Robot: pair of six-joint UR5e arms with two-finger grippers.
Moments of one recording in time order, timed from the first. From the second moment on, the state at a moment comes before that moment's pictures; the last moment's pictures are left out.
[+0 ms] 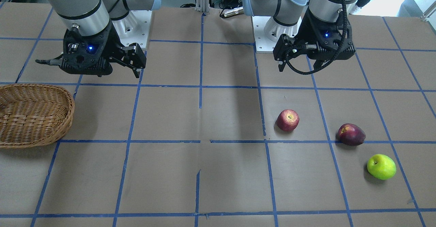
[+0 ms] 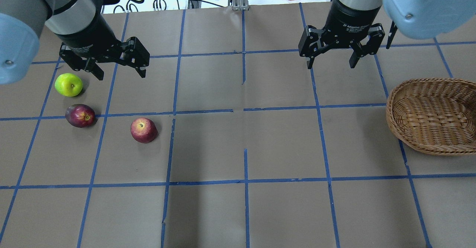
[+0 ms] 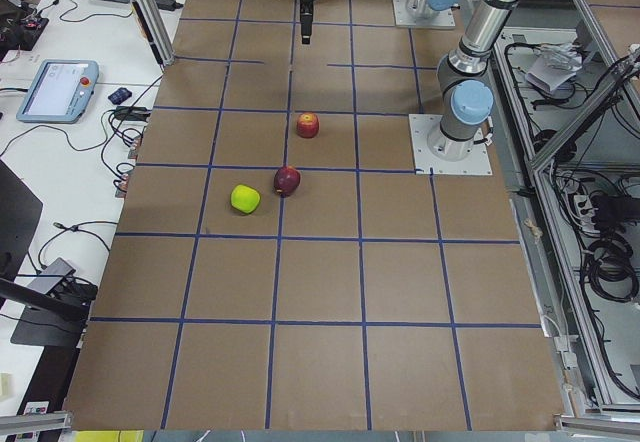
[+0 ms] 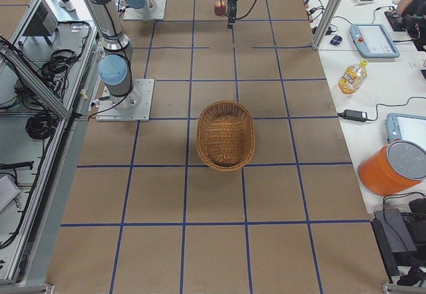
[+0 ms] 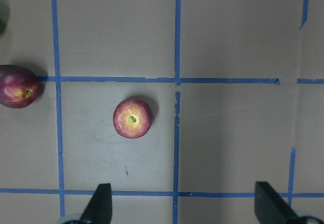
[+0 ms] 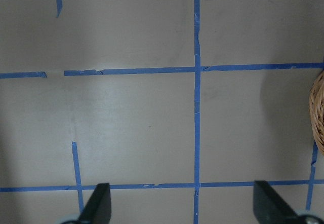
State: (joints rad) left arm -1.56 -1.53 -1.61 -1.54 1.58 -0.01; right arm 1.65 -1.49 1.50 -1.53 -1.55 0.10
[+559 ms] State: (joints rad) left arm -1.56 -1.53 -1.61 -1.54 1.59 0.00; right arm 1.65 -1.49 1.50 -1.53 -1.55 0.10
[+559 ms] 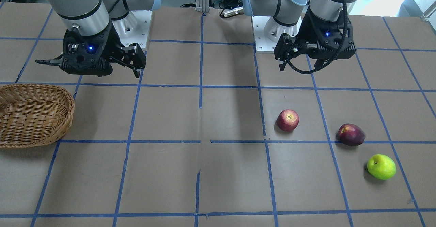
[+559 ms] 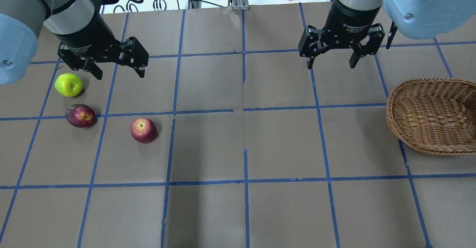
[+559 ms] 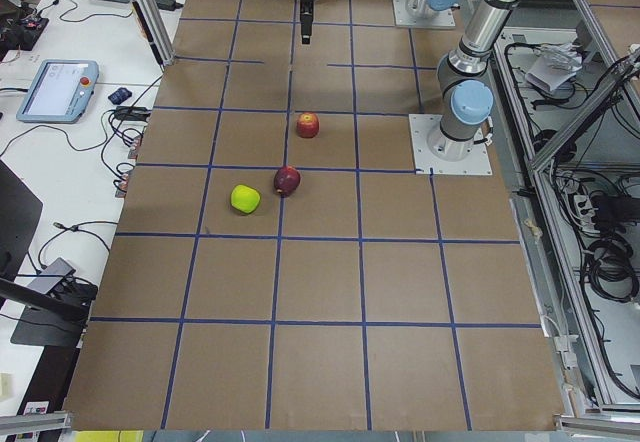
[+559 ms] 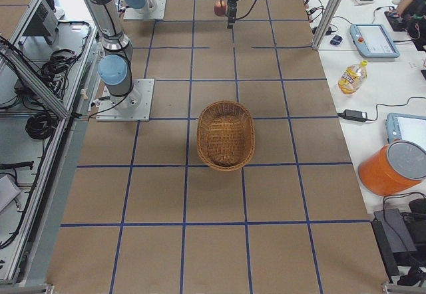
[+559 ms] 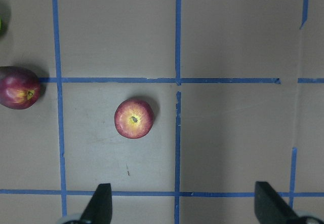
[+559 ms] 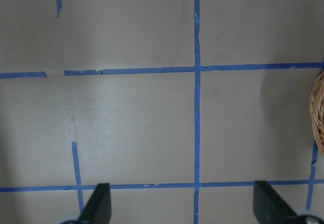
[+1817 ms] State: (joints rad) left arm -1.40 -1.67 -1.93 -1.16 1.58 0.24; right arm 1.65 -1.49 1.50 -1.53 -1.55 0.10
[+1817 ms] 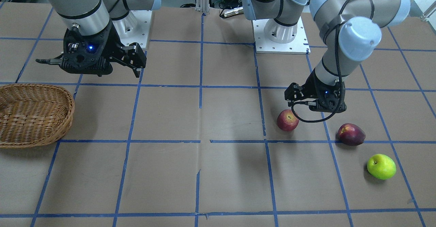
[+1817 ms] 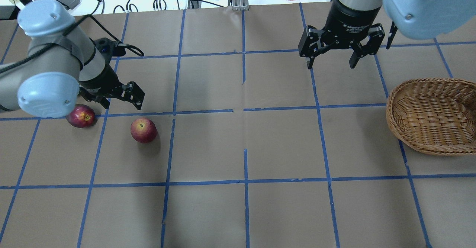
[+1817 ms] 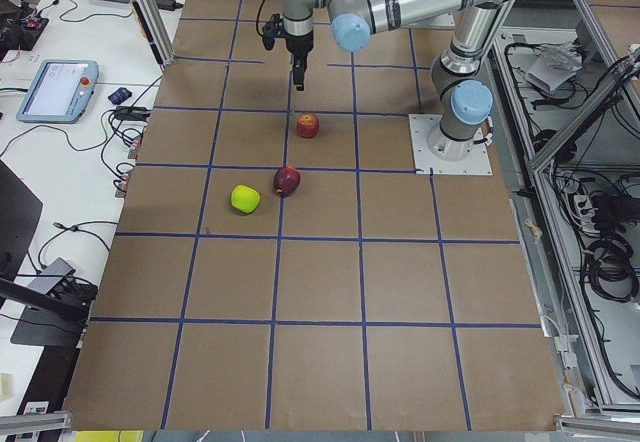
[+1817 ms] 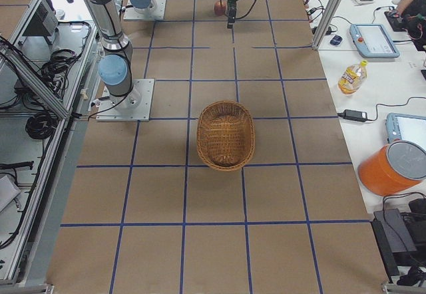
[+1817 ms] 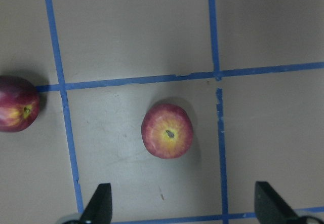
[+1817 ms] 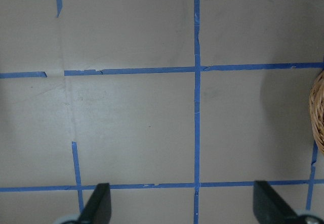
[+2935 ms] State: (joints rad) left arm -1.39 -1.83 -2.06 -0.93 1.57 0.27; right arm 1.65 -1.49 1.50 -1.53 -1.55 0.10
